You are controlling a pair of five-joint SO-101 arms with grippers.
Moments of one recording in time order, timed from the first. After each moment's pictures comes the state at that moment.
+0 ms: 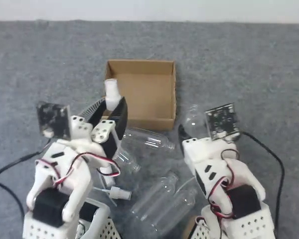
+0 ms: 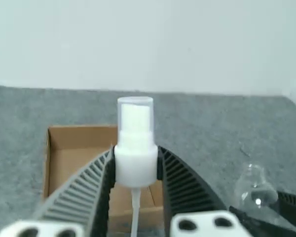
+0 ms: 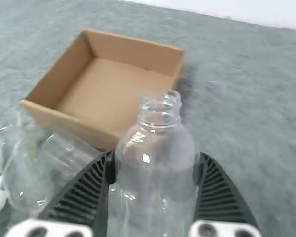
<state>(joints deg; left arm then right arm) 12.9 -80.0 51.8 58.3 18.4 -24.4 -82.1 63.4 58.8 -3.3</state>
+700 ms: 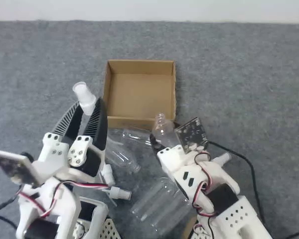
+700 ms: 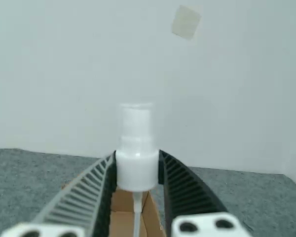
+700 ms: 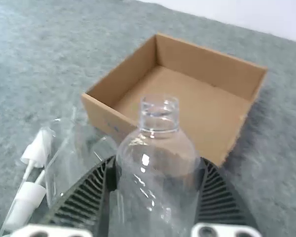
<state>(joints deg) 7.7 -96.8 55.2 55.1 20.7 -38.3 -82.0 81.5 36.2 -3.4</state>
